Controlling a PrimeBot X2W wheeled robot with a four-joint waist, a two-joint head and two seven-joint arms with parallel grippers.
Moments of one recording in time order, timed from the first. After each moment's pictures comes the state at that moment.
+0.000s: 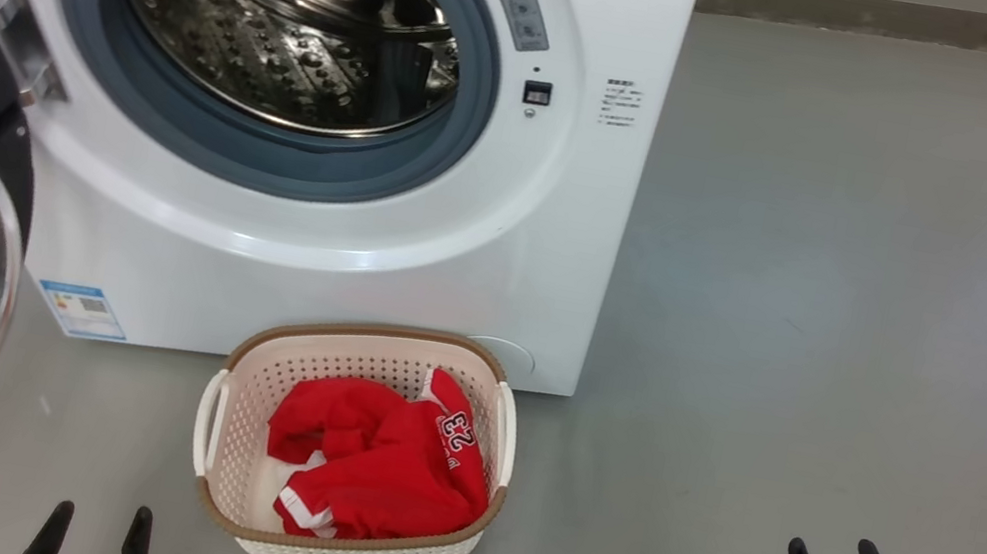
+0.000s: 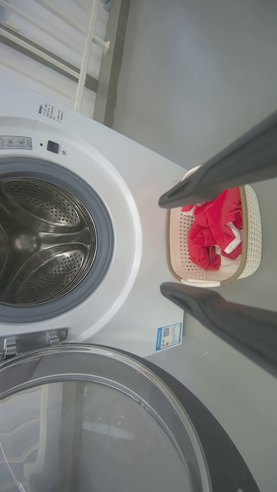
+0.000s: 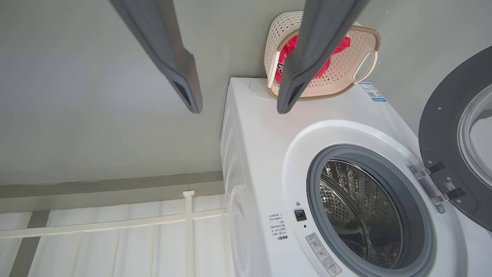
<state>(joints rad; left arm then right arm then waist) 0.13 0.04 0.09 0.21 -0.22 -0.11 -0.26 0.10 -0.15 0.06 0.23 0.42 0.13 -0.26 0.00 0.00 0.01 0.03</state>
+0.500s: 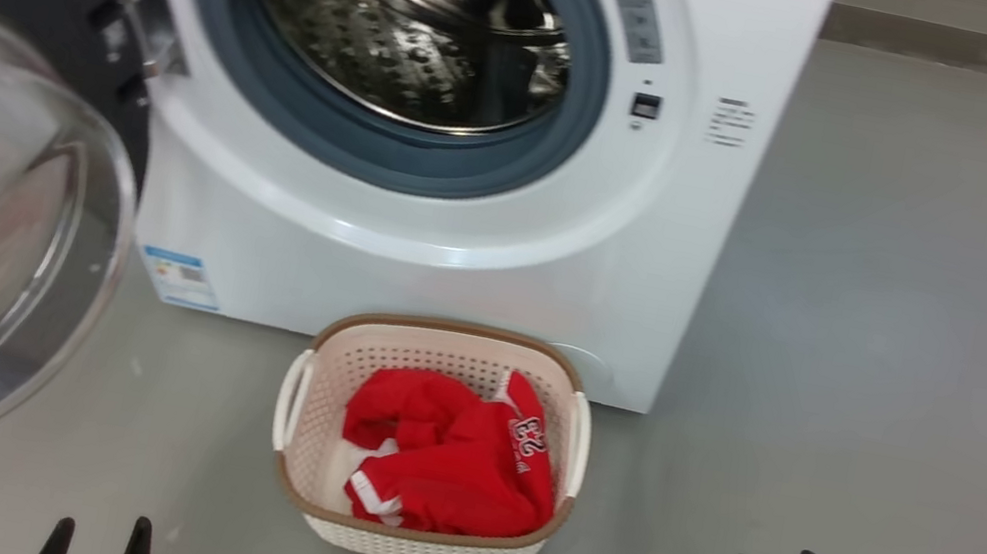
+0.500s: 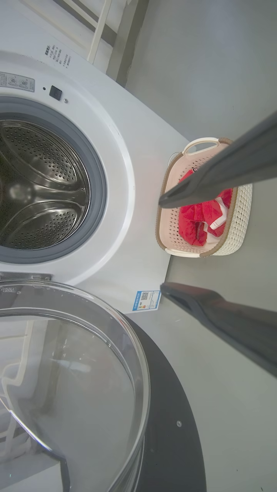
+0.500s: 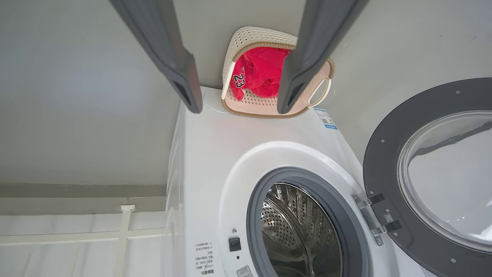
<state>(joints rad) 0.13 0.04 0.06 0.24 -0.29 -0.04 -0.26 0.10 -0.16 0.15 0.25 0.42 0.13 -0.26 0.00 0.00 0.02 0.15</state>
